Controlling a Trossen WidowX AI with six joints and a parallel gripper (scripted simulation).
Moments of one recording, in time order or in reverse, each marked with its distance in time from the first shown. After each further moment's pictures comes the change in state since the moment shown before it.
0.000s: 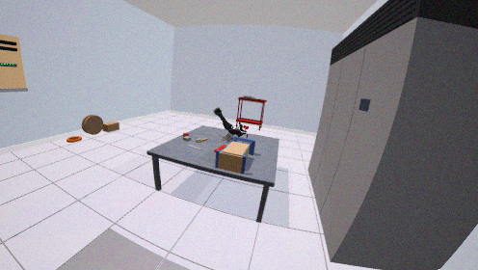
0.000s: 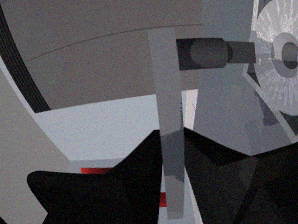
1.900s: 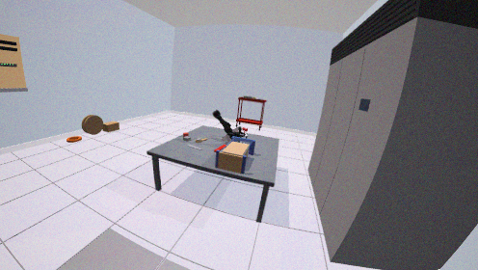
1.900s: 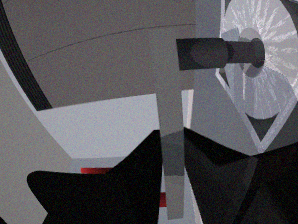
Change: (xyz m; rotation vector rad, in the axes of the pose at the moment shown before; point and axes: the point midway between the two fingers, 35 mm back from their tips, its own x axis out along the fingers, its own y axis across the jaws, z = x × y) arm -0.006 -0.033 -0.001 0.000 0.005 0.024
